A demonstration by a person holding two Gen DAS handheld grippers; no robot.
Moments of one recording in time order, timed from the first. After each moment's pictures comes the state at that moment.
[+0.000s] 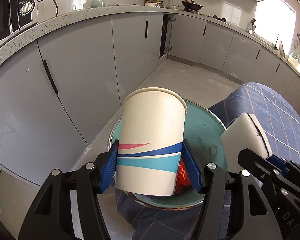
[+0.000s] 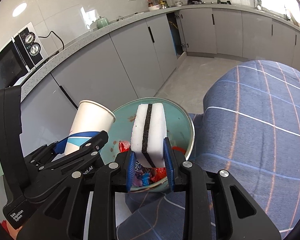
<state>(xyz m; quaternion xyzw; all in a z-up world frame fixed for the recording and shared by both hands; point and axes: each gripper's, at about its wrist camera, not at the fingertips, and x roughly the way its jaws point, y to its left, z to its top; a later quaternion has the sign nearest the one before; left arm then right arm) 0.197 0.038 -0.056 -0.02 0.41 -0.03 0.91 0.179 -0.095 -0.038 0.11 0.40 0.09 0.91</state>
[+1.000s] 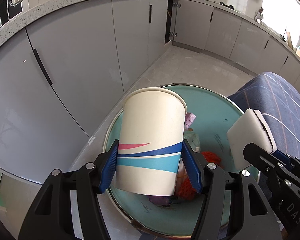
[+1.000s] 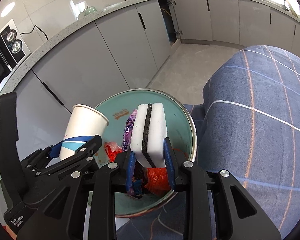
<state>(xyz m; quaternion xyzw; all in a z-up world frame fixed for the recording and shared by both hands) 0.247 0.039 -0.100 0.00 0.45 -0.01 0.89 0.230 -0.087 -0.078 0.12 0.44 0.07 0.89</state>
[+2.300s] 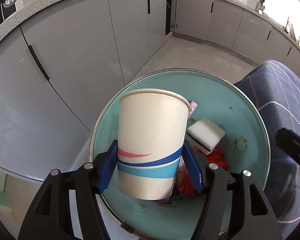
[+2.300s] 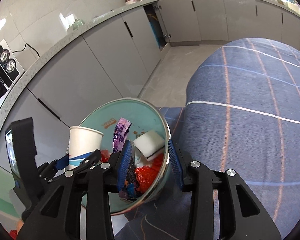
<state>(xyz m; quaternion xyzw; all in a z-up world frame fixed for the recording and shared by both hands) 0.247 0.027 -0.120 0.02 0.48 -0.01 0.88 0.217 -0.125 -0.068 0.16 0.42 0.04 0.89</state>
